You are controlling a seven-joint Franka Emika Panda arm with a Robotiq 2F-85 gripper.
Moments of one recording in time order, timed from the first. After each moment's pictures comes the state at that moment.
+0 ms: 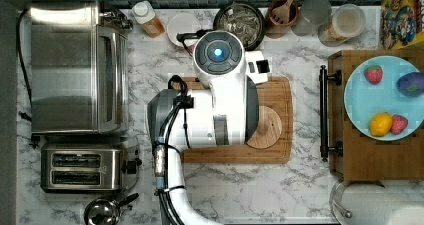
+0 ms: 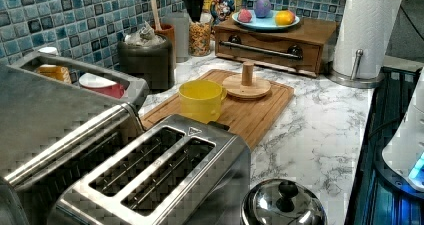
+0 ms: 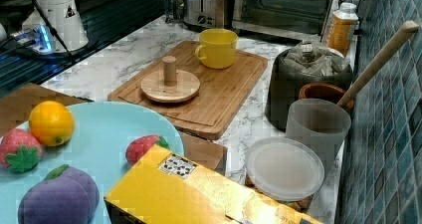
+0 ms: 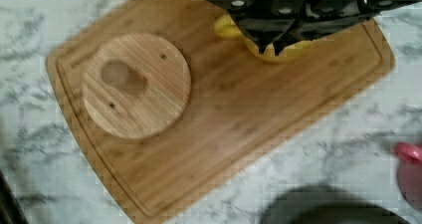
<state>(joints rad) 0.04 0.10 0.00 -1.89 -0.05 0.37 -0.11</state>
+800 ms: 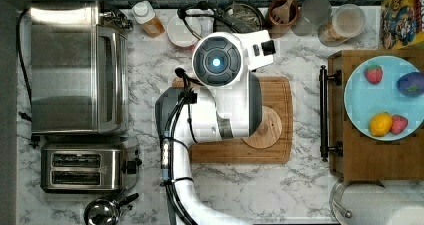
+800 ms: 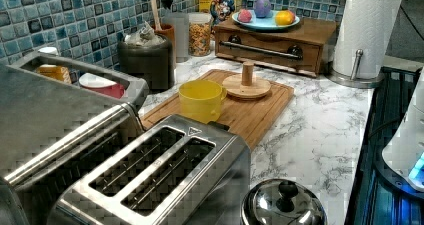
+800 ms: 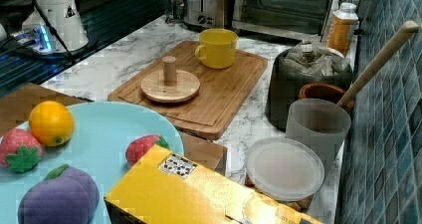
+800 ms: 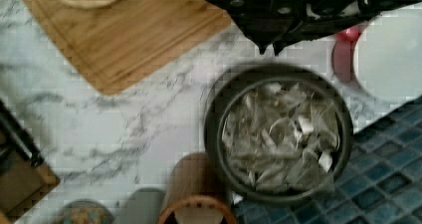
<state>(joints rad) 0.00 0.14 0.02 -1.88 -0.18 0.67 -0.09</state>
